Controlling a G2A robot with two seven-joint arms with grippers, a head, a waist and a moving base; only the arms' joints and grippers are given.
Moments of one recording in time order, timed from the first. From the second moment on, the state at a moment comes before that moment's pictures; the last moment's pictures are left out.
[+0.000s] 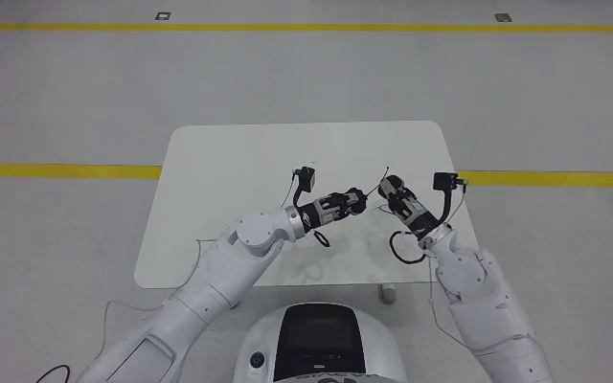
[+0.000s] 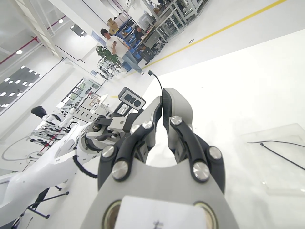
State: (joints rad) left arm 1.07 -1.34 -0.82 -1.24 -0.44 -0.19 -0.60; right arm -1.57 -1.21 1.39 -1.66 -0.48 -0.33 0.21
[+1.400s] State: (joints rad) left arm 1.07 -1.34 -0.82 -1.24 -0.44 -0.19 -0.60; right arm -1.56 -1.18 1.33 -1.69 -0.44 -0.34 0.23
